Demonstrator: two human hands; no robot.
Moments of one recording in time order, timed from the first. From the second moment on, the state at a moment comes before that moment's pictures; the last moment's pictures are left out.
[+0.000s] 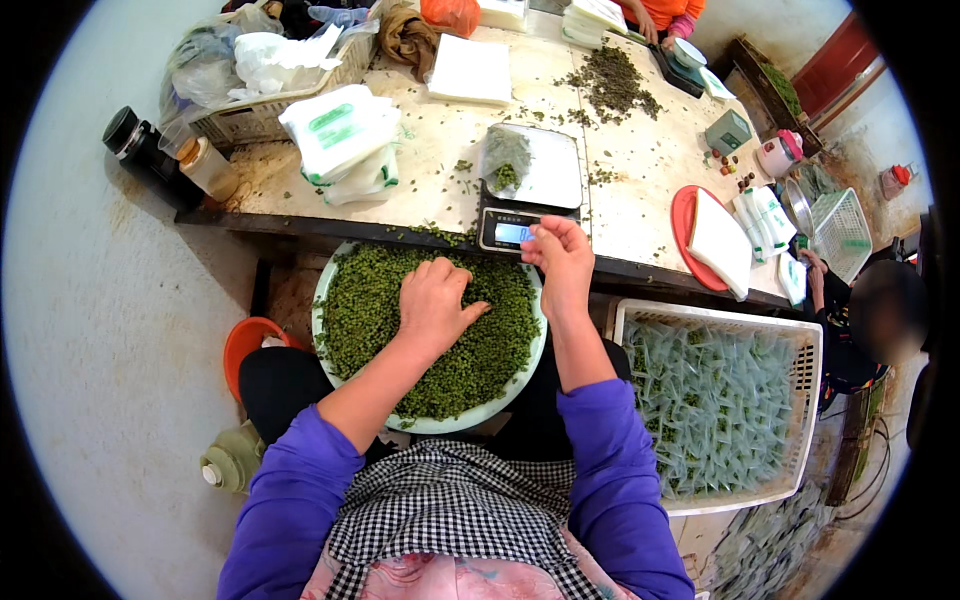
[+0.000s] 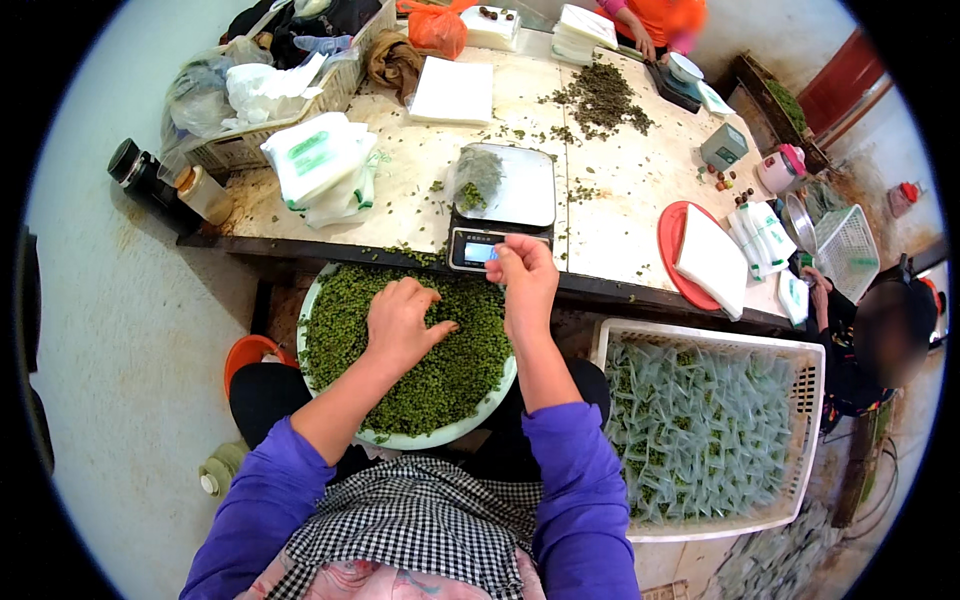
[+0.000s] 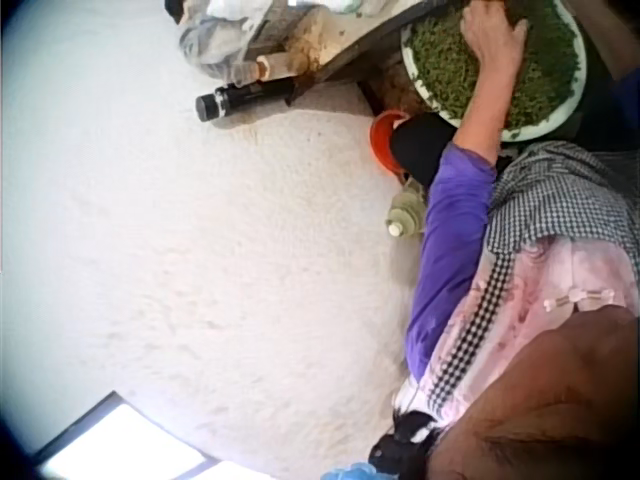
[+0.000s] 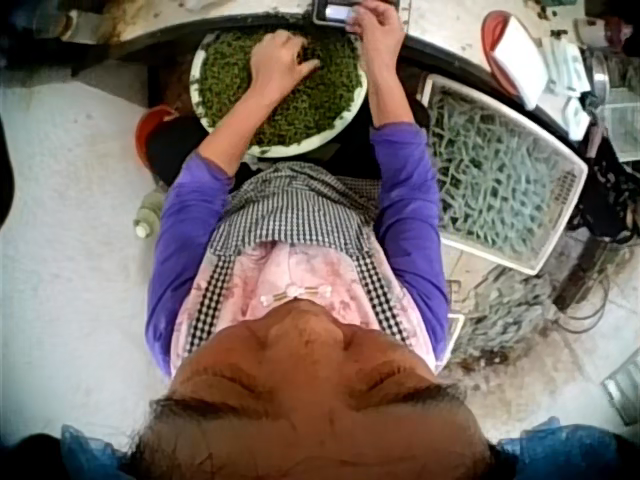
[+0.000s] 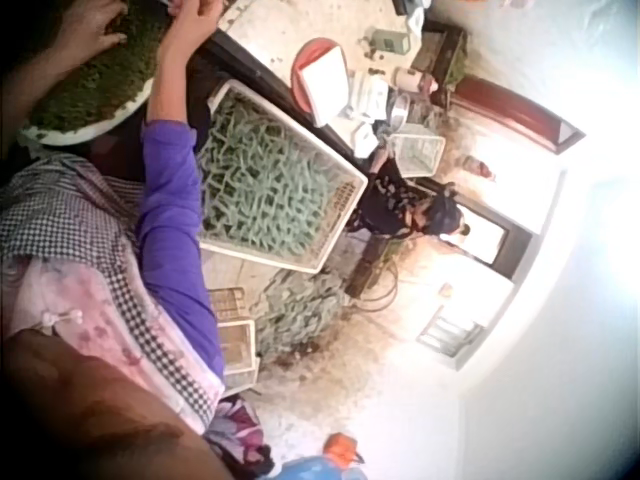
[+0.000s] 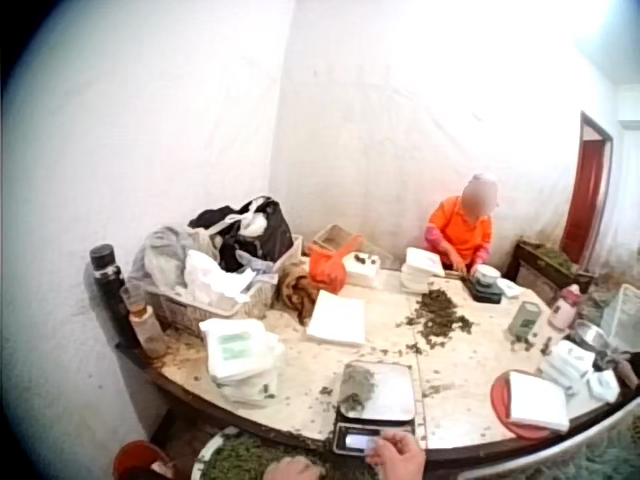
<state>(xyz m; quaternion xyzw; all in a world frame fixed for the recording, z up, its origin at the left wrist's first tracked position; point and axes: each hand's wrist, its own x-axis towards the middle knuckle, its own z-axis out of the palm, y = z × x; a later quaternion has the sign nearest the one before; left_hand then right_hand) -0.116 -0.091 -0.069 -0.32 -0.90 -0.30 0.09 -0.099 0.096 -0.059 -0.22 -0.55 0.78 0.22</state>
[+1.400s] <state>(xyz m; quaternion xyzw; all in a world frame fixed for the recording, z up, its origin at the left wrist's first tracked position) -0.218 -0.009 -0.060 -0.32 -0.83 -0.26 0.37 -0.062 0.106 -0.082 -0.21 -0.55 0.79 0.18</state>
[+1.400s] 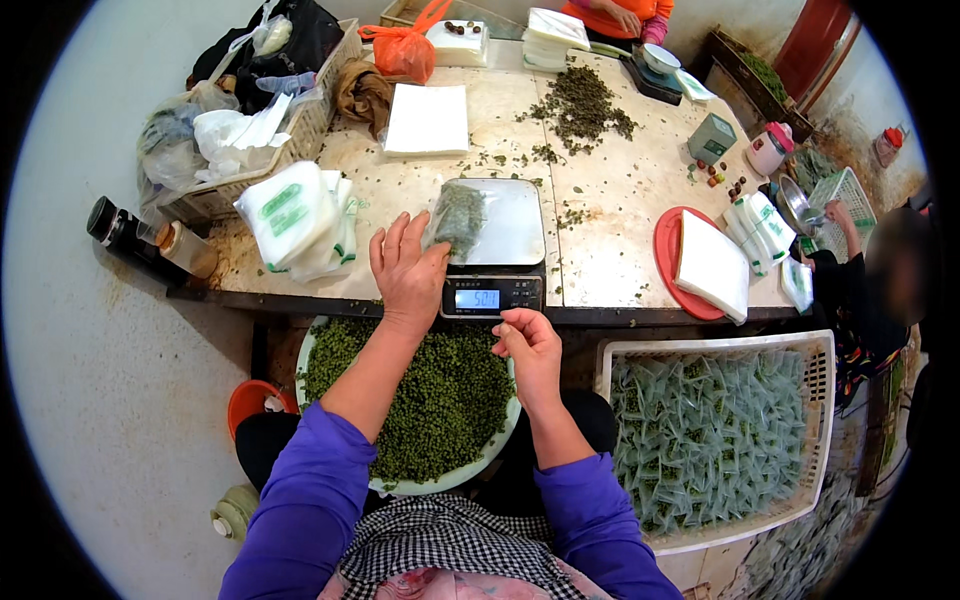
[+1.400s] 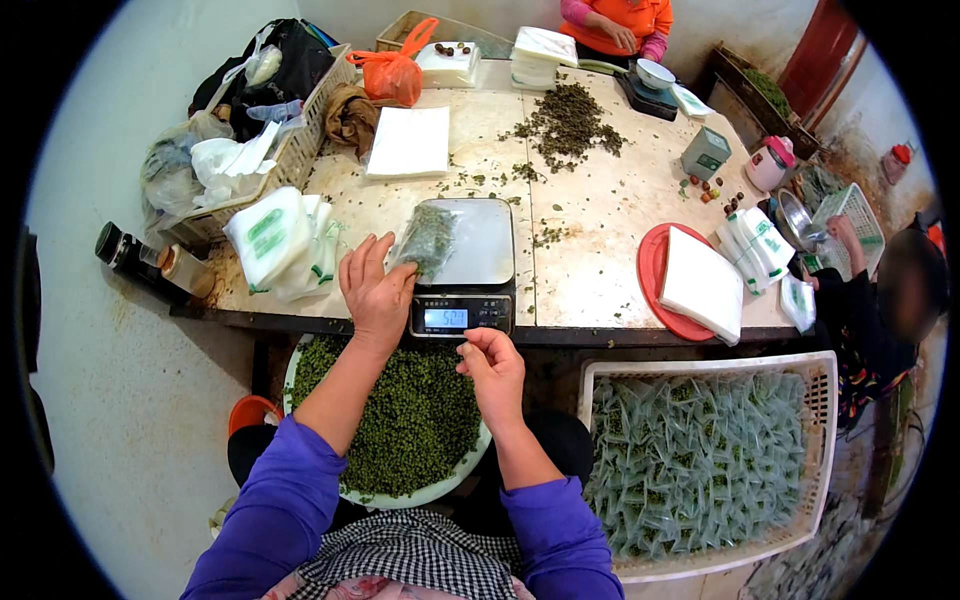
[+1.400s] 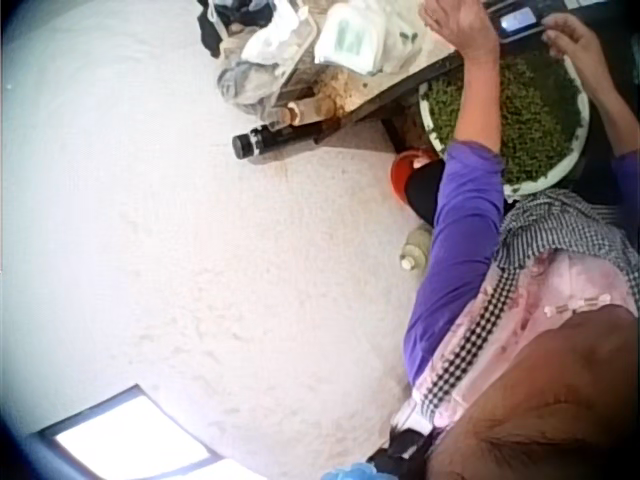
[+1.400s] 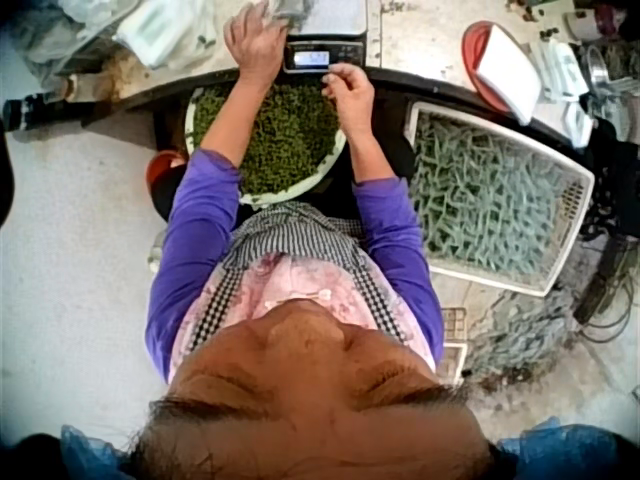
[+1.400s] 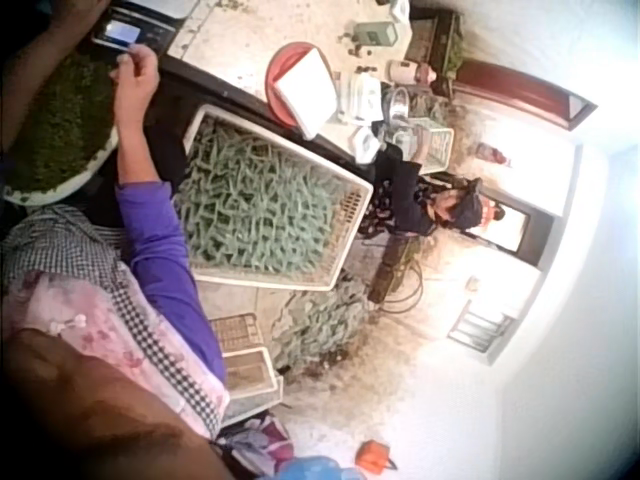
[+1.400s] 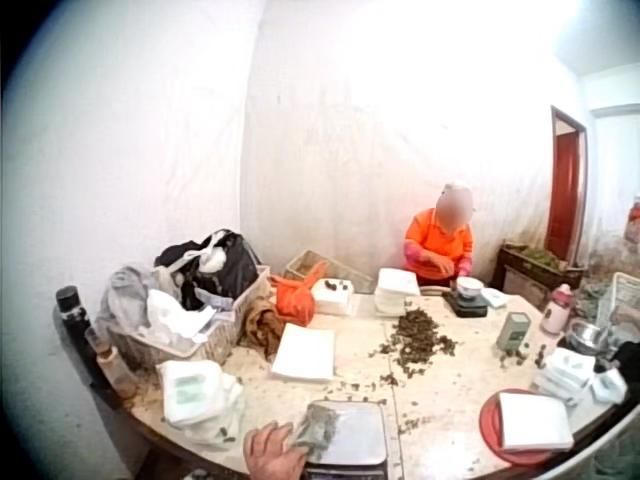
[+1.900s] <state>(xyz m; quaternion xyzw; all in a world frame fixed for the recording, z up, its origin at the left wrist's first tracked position) -0.239 0.019 -0.047 -0.40 -0.81 -0.26 0.33 -0.065 0.112 -0.085 -0.22 -0.57 0.77 0.18</state>
